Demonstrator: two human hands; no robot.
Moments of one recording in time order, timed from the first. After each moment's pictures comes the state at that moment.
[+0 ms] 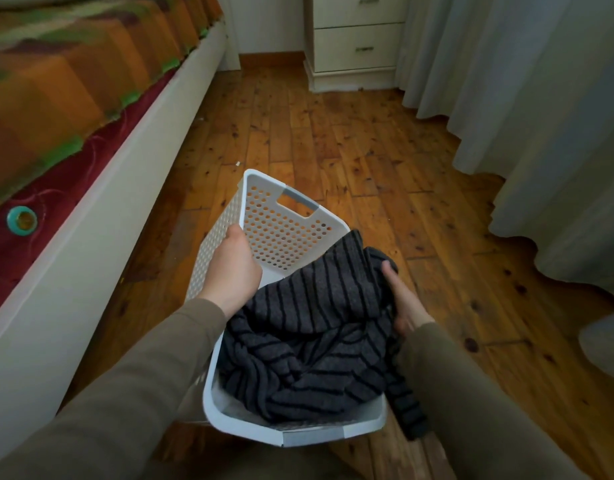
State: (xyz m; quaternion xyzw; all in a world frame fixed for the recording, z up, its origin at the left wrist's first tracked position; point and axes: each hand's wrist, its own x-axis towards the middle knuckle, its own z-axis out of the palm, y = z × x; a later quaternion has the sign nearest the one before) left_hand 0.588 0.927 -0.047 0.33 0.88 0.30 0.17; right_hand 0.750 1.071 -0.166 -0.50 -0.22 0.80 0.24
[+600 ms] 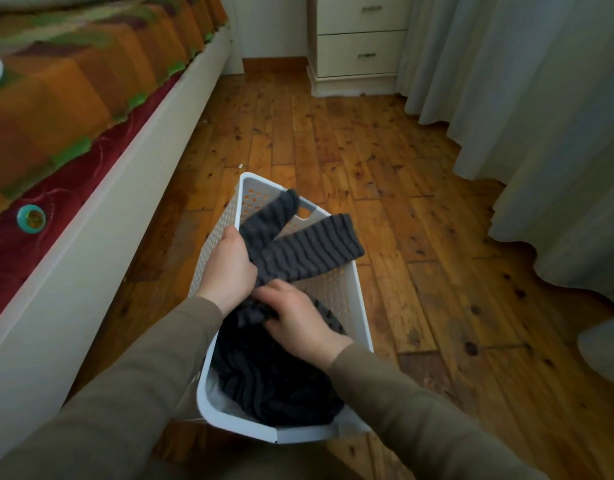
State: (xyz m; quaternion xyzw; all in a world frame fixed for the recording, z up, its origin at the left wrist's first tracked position) left_hand 0.579 0.923 -0.046 0.32 0.90 0.28 0.15; right_hand 0.672 0.964 -0.126 -0.16 -0.90 0.37 0.18
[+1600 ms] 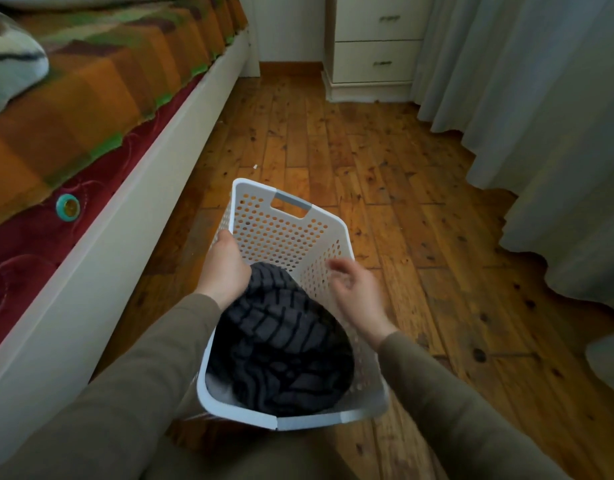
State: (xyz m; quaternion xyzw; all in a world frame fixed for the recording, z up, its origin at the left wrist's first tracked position) left_hand 0.559 0.897 -0.048 0.27 0.89 0.32 0.18; right_hand 0.696 0.996 -0.118 -0.41 -0.74 0.49 0.22
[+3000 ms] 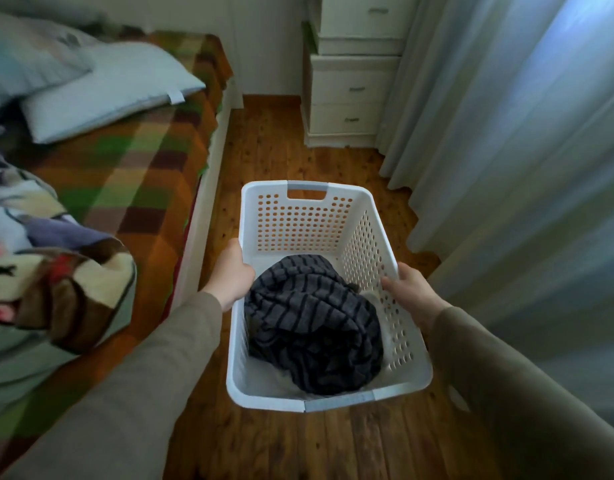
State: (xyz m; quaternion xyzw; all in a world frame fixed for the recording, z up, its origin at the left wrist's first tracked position) left_hand 0.507 0.981 0.351 0.26 0.83 0.36 0.33; right_hand 0.724 1.114 0.351 -0.57 -0.59 0.56 0.05
